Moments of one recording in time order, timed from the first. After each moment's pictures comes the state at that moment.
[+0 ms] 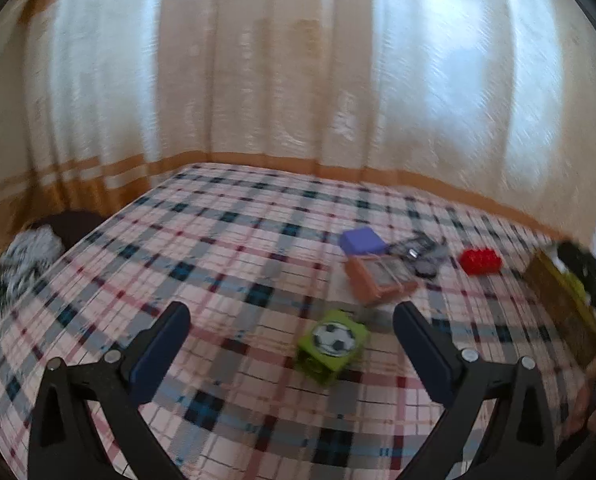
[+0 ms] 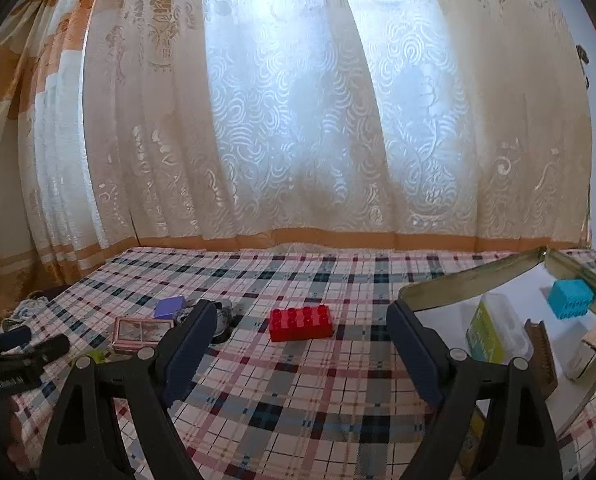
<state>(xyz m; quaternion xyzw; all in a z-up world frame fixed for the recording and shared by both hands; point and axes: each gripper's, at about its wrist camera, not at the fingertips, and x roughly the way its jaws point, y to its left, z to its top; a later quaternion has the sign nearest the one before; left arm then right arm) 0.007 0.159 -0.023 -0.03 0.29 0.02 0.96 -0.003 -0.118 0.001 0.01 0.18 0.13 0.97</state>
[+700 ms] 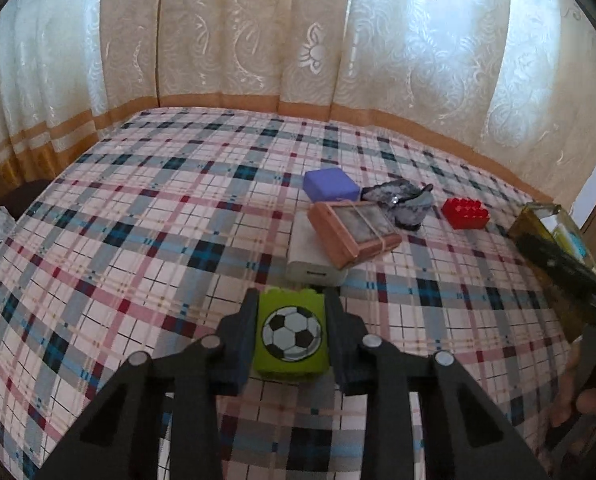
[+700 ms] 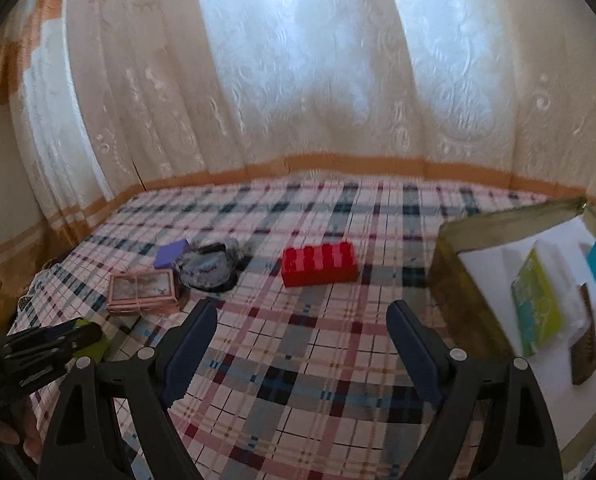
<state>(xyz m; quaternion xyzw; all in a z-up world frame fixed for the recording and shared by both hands) 0.045 0.160 -0.046 -0.06 0.39 -0.04 0.92 0.041 -0.105 -0.027 0.01 0.32 0.16 0.93</state>
